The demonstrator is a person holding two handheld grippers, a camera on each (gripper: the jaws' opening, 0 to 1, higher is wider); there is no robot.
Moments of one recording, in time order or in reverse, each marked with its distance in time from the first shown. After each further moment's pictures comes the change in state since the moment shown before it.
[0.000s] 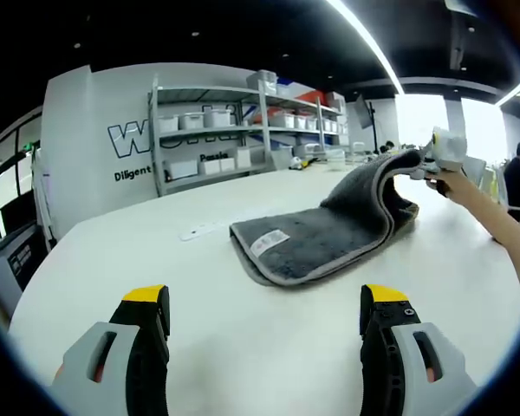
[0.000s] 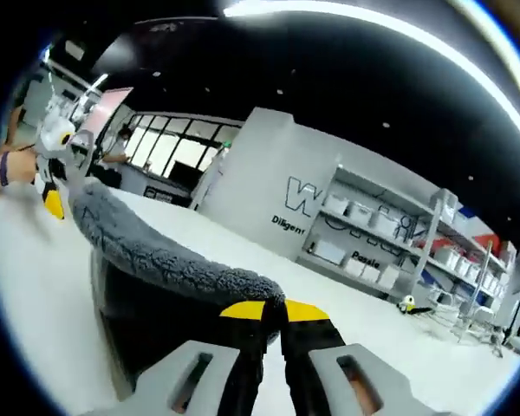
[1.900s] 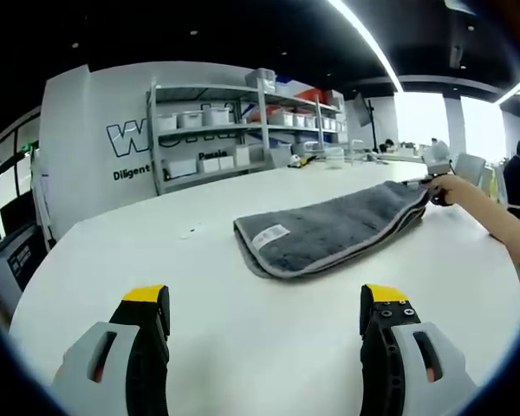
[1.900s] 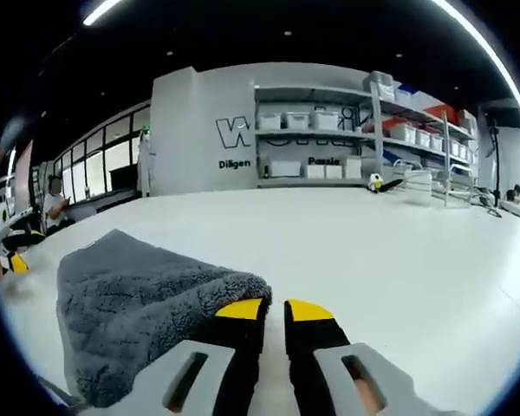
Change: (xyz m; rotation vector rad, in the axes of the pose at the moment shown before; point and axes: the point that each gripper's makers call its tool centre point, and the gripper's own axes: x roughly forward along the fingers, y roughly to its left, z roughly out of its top) left arm 0.002 -0.002 -0.002 0.005 0.010 -0.005; right arm -0.035 -0.059 -0.106 0.384 0.334 -0.213
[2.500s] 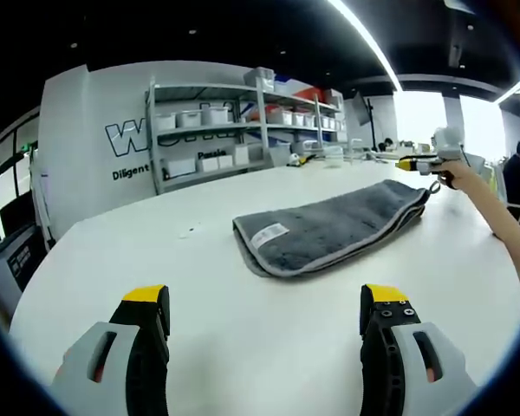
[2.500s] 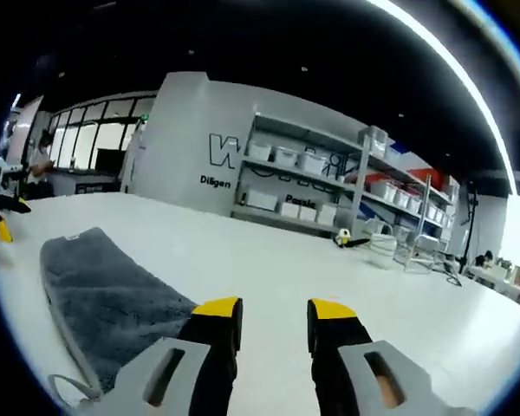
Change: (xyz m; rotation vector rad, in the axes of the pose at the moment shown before) left arm 0.000 -0.001 -0.001 0.003 0.005 -0.004; right arm -0.035 -0.013 0.077 -0.239 -0.212 -0.102
